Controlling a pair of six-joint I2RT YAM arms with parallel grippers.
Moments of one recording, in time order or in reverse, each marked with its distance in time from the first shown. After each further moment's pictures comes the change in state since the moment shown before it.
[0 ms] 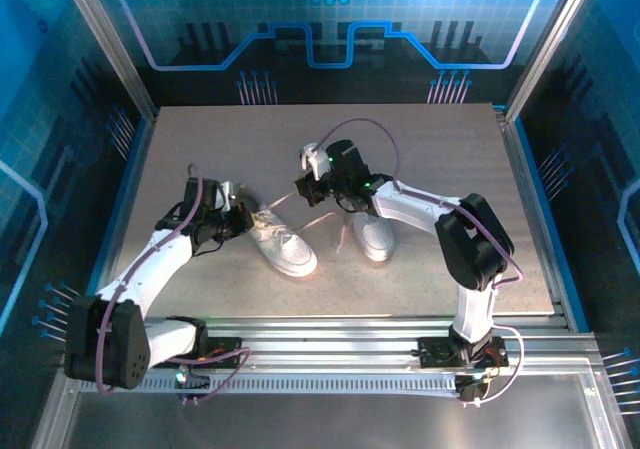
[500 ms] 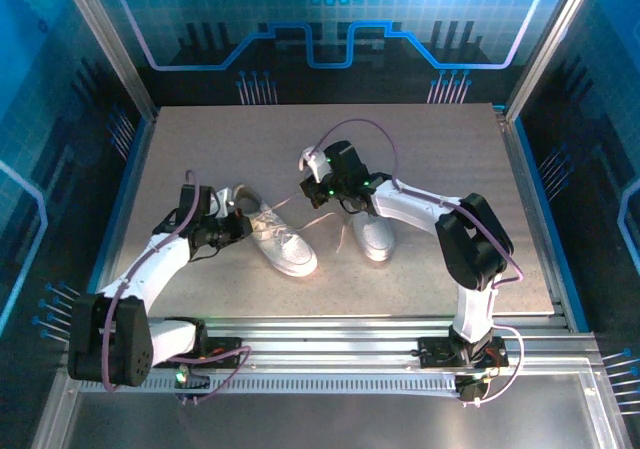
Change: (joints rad) left arm 0.064 -0.002 -0.067 0.041 0.108 0.030; right arm 0.000 0.002 0.023 -0.092 0.106 -0.119
